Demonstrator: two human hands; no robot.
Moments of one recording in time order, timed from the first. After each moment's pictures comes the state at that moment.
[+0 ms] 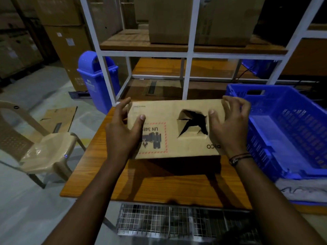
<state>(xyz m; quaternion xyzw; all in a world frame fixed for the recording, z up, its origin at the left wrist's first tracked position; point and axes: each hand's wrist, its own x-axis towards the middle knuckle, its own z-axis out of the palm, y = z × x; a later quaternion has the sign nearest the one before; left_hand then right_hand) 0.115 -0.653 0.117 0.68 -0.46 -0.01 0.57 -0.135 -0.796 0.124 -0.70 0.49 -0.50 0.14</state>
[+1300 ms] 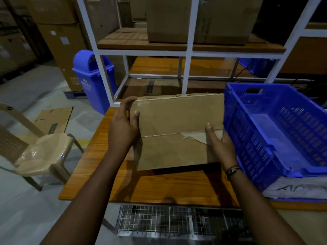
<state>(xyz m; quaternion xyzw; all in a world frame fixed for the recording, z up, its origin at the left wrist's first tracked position) 0.143 -0.683 0.108 0.70 -0.49 0.01 0.51 -0.133 -0.781 0.076 -0.57 0.58 -0.39 0.43</state>
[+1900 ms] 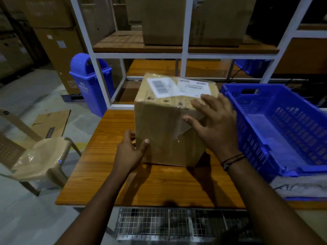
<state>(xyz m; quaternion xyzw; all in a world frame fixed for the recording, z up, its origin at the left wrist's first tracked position) 0.124 -0.664 0.053 0.73 -0.45 -0.18 0.48 -0.117 -0.780 0.132 -0.81 0.40 -0.43 -0.01</state>
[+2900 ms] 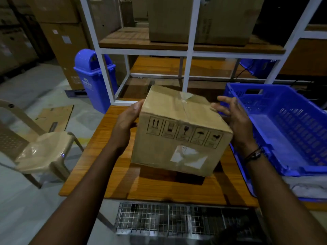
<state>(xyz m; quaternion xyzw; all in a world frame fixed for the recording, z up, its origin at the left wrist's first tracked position) 0.133 -0.663 0.129 0.56 -0.51 -0.28 0.58 -0.153 -0.806 0.133 -0.59 0.37 -0.49 0.52</state>
